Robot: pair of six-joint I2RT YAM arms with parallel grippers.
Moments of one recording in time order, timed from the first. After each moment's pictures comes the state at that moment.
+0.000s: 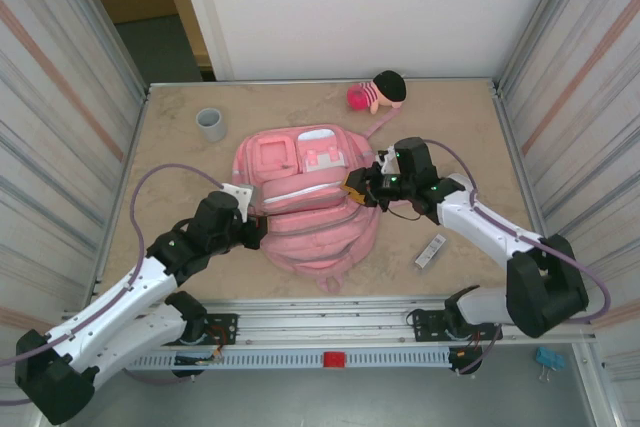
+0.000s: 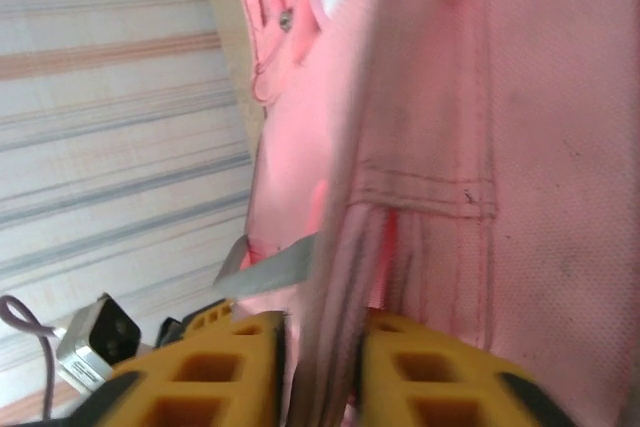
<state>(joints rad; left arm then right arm) -0.64 0.78 0.58 -0.49 0.05 -0.43 0.46 1.30 0.81 -0.14 -0.64 1.15</state>
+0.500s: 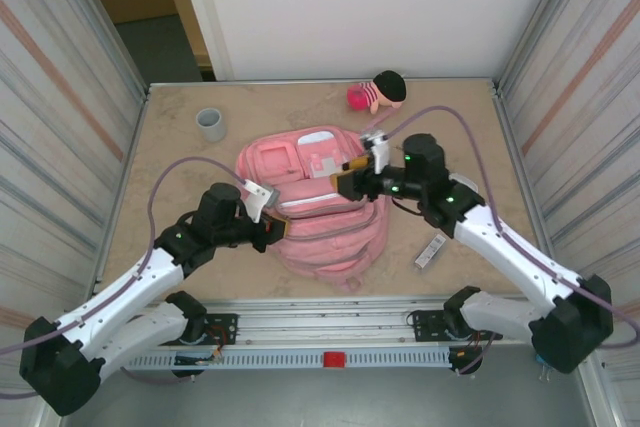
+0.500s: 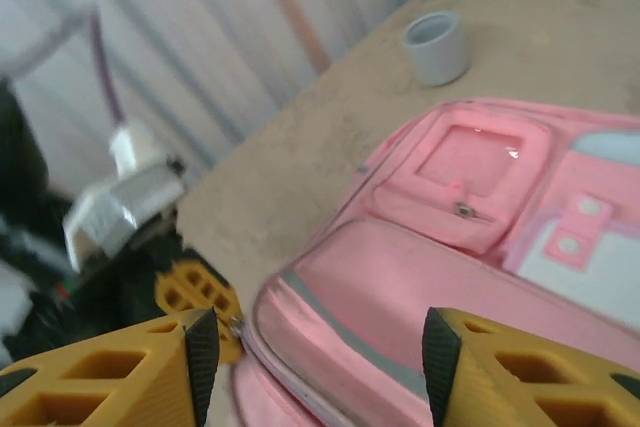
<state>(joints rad) -0.63 0.87 0.60 -0.36 0.41 -0.25 0.63 1.14 0.92 -0.15 -0.51 0.21</state>
